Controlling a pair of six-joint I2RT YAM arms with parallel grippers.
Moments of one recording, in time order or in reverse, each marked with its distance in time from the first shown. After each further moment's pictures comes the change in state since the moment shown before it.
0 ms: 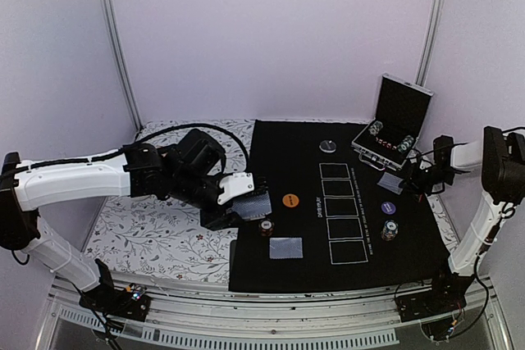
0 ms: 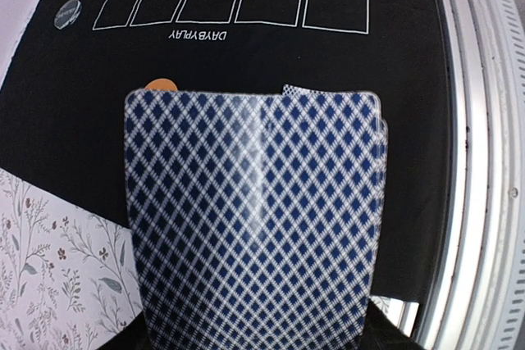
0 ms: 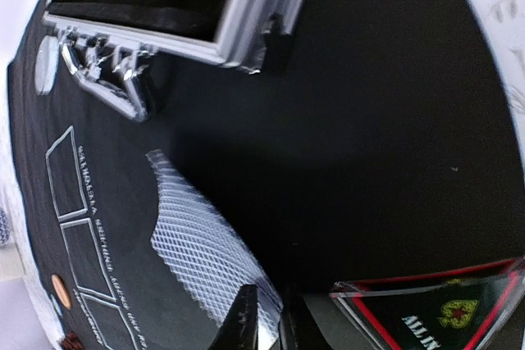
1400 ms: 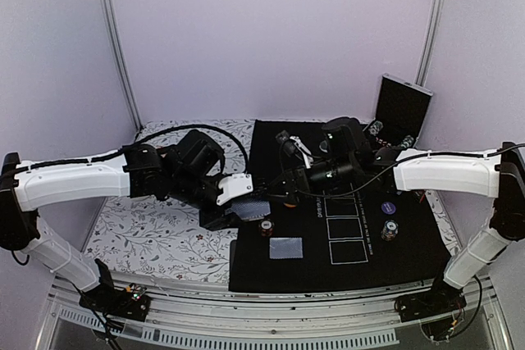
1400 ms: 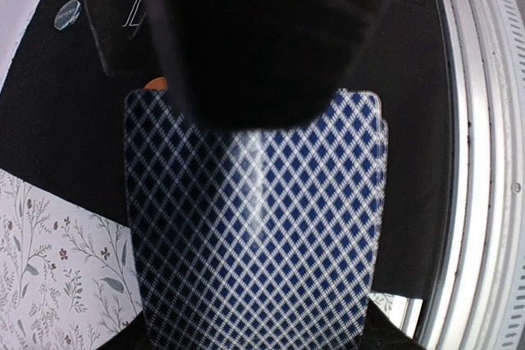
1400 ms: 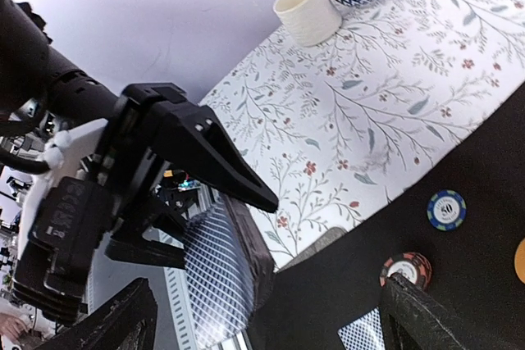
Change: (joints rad) left arm 0.006 -0.002 -0.011 0.005 0.002 0.014; right arm 1.089 -0.236 0.107 0.249 -0.114 0.109
